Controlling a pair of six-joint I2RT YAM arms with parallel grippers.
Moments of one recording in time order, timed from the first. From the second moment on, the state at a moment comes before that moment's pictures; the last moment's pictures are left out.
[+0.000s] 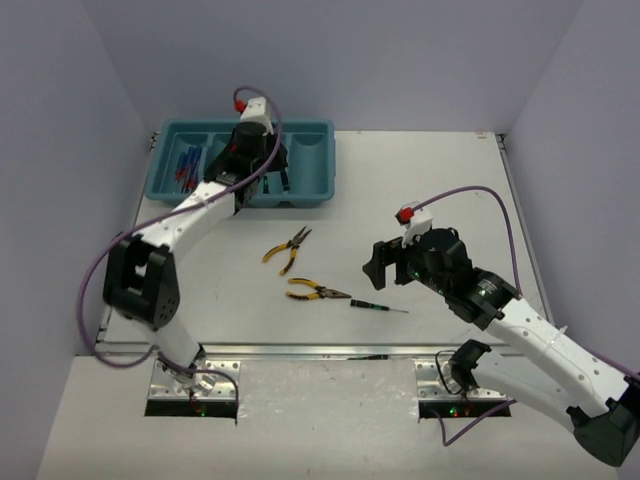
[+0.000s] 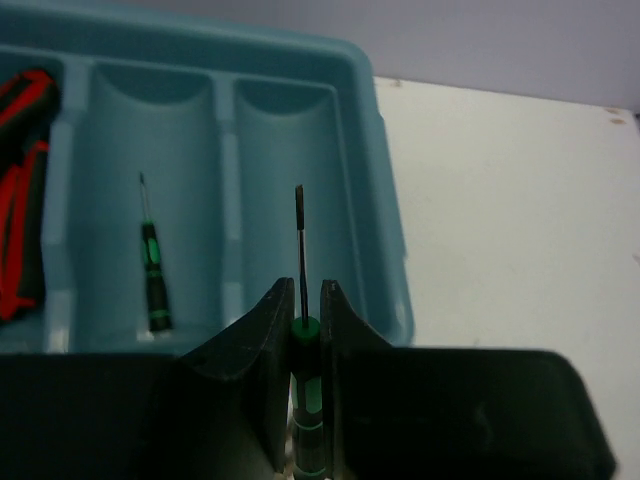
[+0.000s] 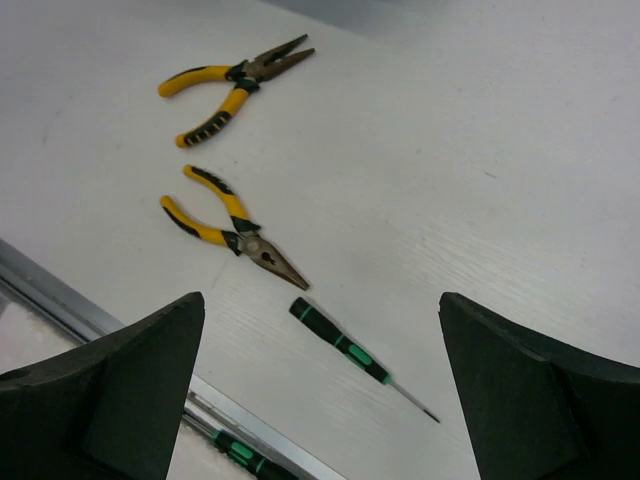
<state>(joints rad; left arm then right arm) -0.37 1.54 1.21 0.03 -0.13 -0.42 0.70 0.82 0.67 -0.34 0.06 0.28</state>
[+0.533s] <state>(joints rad) -0.21 2.36 2.12 -0.46 -0.25 -0.25 0.70 0.84 0.67 -0.51 -0.05 0.11</state>
